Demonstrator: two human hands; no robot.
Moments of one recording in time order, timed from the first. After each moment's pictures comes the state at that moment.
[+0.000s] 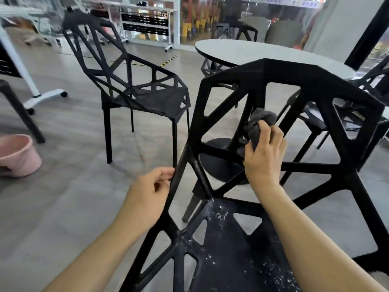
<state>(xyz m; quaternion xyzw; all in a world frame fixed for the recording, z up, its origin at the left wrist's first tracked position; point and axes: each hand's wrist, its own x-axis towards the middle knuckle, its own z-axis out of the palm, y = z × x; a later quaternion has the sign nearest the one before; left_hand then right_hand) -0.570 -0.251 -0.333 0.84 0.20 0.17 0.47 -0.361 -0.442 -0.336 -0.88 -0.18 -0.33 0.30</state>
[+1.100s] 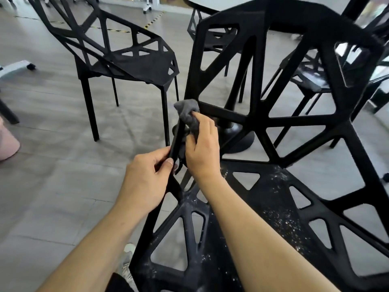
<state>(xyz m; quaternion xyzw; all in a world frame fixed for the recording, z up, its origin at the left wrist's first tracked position) -0.588 -0.261 -0.350 0.83 0.19 0.16 0.51 -0.463 -0.351 -0.388 -0.81 -0.24 -0.17 0.51</state>
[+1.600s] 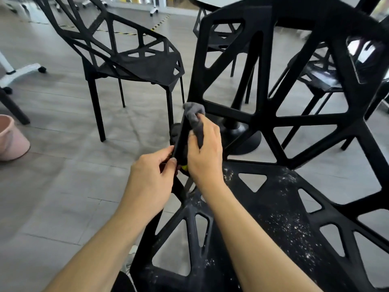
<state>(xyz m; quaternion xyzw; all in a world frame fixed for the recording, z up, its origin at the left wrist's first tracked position) -0.588 -0.266 -0.347 0.87 0.18 0.18 0.43 -0.477 -0.352 -0.389 -0.79 -0.20 -0.12 0.56</state>
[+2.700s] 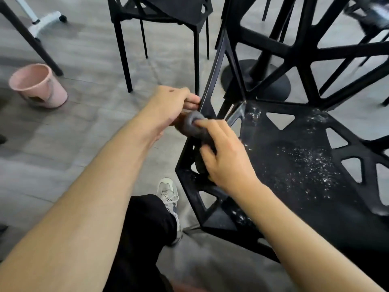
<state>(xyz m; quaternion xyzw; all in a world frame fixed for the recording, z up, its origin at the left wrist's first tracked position) -0.623 -0.240 -0.327 0.73 0.29 0.02 0.62 -0.626 -0.403 -0.394 -0.84 -0.36 0.01 0.42</state>
